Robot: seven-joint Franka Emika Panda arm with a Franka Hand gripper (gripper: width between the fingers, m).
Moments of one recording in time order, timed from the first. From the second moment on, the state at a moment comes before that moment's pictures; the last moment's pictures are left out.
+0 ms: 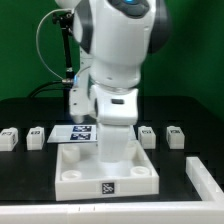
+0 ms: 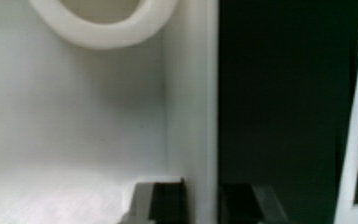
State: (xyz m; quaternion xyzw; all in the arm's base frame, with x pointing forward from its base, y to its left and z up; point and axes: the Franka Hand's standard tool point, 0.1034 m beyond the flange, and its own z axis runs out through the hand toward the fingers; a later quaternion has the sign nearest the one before) arm 0.448 0.013 0.021 -0.67 -0.71 0.18 0.07
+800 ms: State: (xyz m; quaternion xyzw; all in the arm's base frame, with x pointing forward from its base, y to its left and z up) arm 0.506 0.072 0.020 -0.70 -0.69 0.18 0.07
